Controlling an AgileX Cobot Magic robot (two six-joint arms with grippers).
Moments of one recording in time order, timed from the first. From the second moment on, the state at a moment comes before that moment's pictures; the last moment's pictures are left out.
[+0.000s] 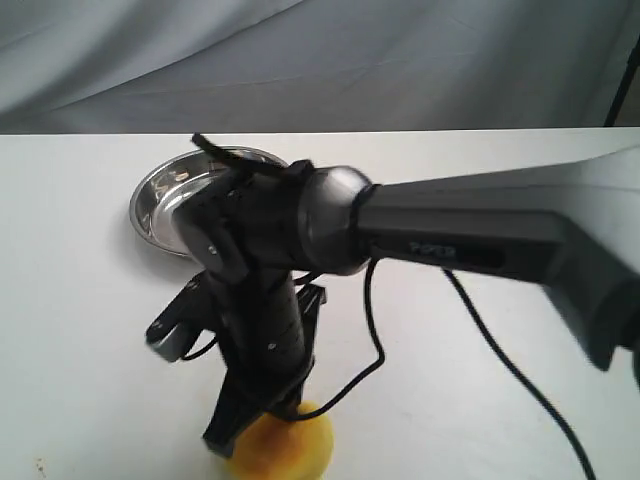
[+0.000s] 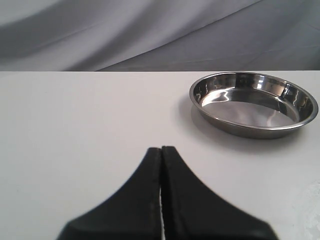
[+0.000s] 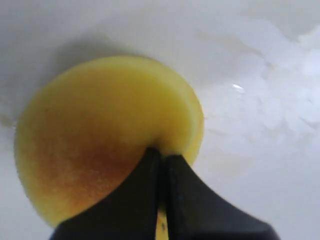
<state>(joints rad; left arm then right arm) -0.01 0.00 0.00 0.04 0.32 -0.04 0.95 2.16 -1.60 0.01 1.20 -0.16</state>
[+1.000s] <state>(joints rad) -0.01 0.00 0.00 0.04 0.32 -0.04 0.62 2.38 -2.27 0.10 0.79 0.02</state>
